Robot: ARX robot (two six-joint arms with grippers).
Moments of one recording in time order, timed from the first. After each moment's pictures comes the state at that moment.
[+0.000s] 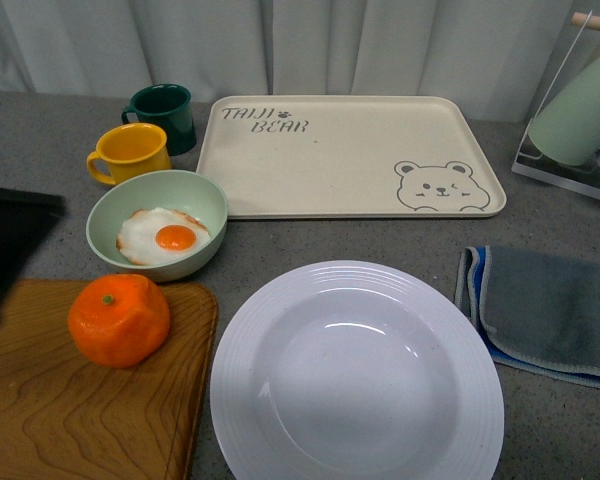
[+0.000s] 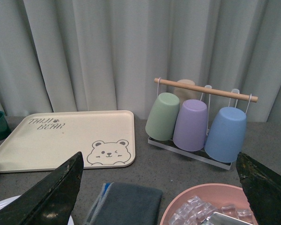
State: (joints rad) left arm -0.29 1.16 0.29 0.35 -0.05 -0.22; right arm 0.00 0.00 0.00 0.00 0.00 0.00
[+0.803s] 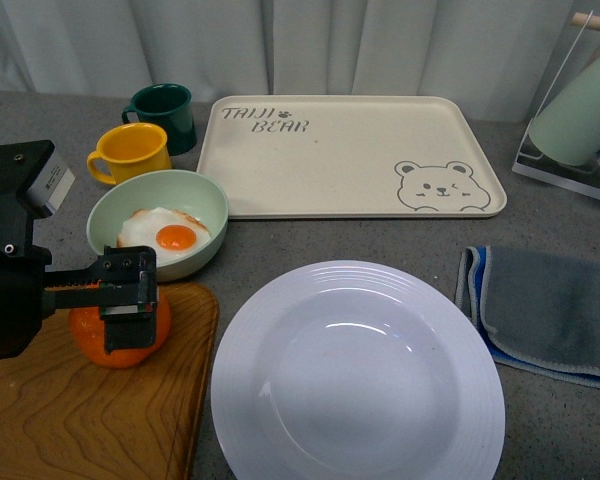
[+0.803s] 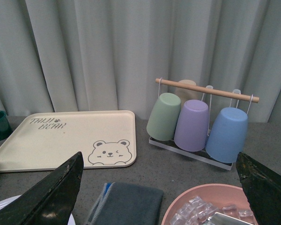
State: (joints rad) left arm -0.26 1.74 0.53 0.30 -0.06 -0.28; right arm 0.00 0.00 0.00 0.00 0.00 0.00
